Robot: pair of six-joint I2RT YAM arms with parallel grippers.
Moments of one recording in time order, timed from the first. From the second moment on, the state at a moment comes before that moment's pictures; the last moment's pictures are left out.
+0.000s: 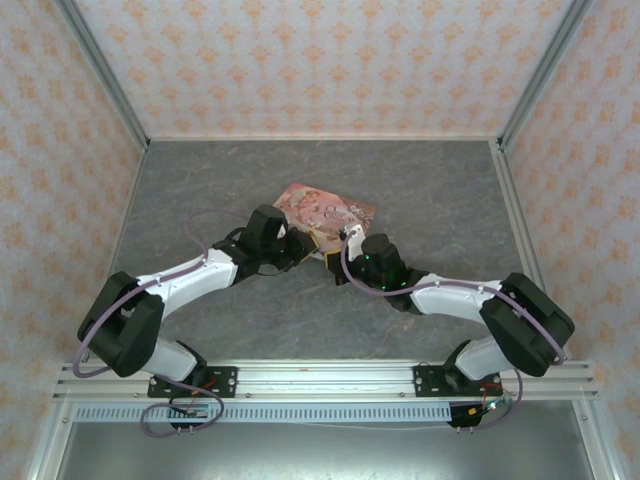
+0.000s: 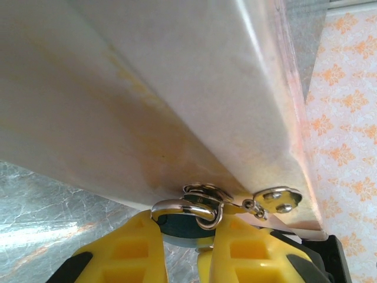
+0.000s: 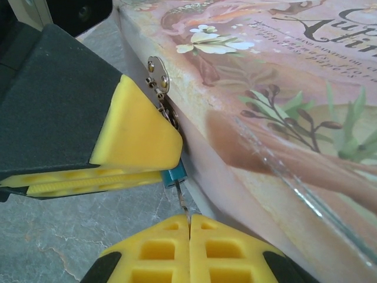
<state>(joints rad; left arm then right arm) -0.54 1.44 0.80 -0.07 0.31 -1.18 0.76 1.43 0.56 0.43 -0.15 0.36</state>
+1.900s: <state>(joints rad) -0.53 1.45 0.80 -0.04 0.27 -1.20 0.65 1.56 0.56 0.64 -0.39 0.58</state>
